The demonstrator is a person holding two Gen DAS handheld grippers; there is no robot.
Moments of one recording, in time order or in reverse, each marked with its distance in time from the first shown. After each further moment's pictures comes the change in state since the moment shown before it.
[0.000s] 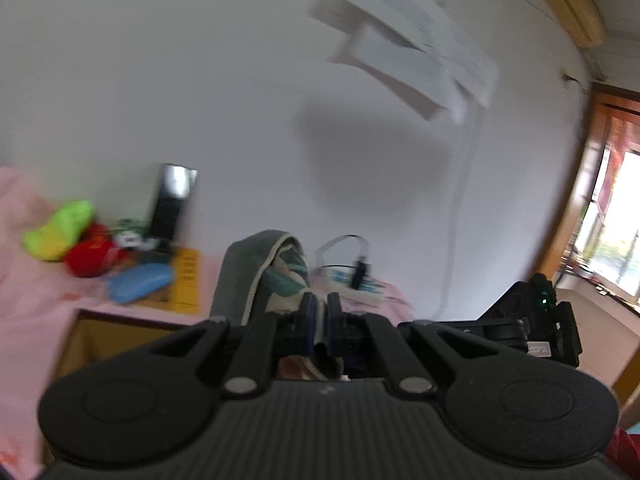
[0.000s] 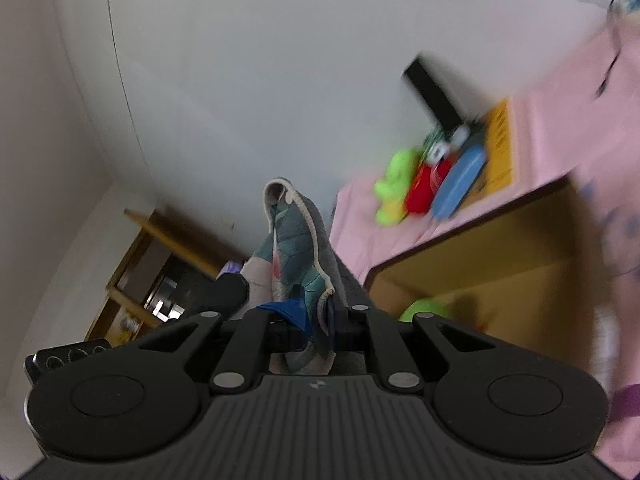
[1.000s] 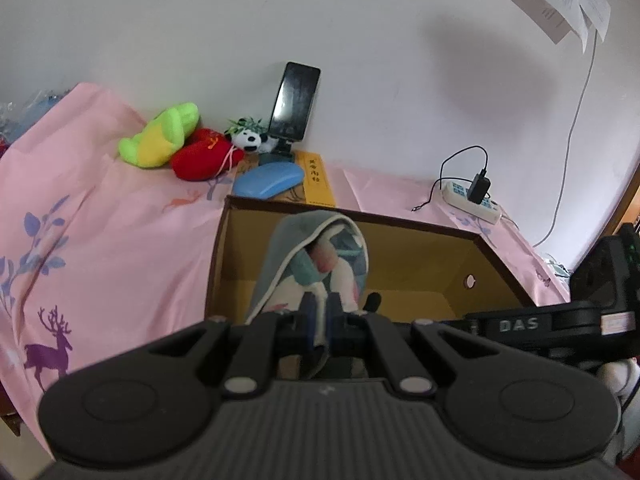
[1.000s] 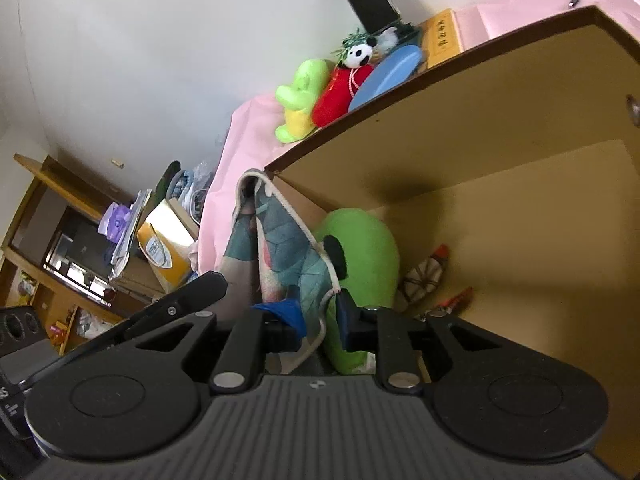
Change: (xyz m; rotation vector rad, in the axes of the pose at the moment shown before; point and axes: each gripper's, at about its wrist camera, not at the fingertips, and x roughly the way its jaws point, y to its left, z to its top) left arm 0.011 0.133 -0.054 -0.030 0.252 0.210; right arm 0.076 -0.030 -0.062 -0.026 0.099 -0.369
